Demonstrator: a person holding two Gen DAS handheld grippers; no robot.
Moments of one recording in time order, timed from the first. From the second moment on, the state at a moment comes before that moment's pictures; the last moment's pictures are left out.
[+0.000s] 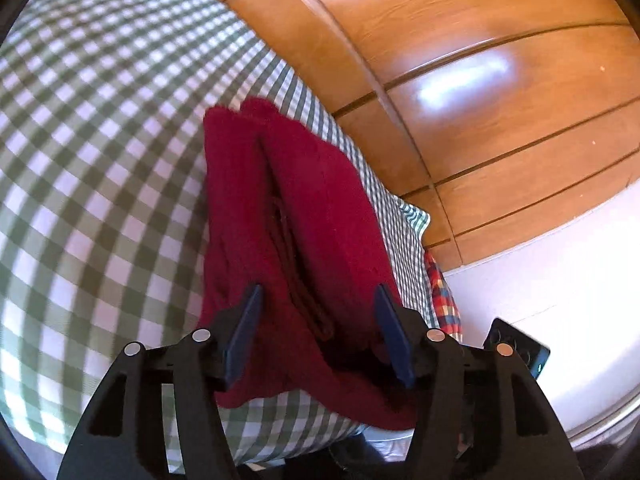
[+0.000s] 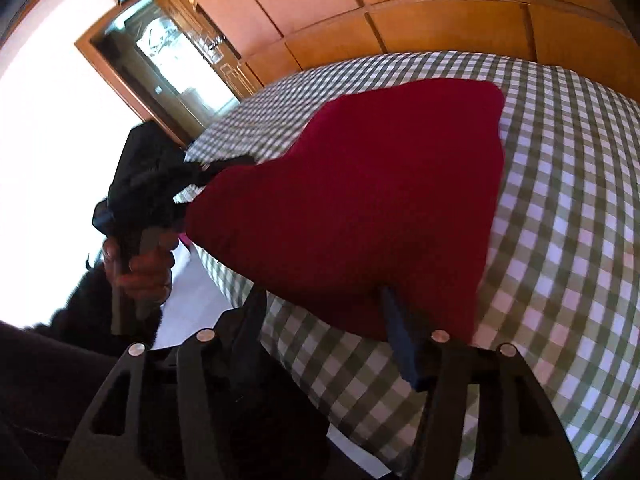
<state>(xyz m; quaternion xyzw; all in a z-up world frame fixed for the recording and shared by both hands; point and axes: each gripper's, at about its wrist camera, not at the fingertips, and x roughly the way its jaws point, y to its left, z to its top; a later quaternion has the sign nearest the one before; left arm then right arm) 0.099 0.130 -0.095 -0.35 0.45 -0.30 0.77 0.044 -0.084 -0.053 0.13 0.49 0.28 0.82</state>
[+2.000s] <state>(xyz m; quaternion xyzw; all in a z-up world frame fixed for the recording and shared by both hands) 0.117 0.110 -0.123 -0.22 0.45 -0.20 0.84 0.095 -0.214 -0.117 0.35 0.48 0.17 0.79</state>
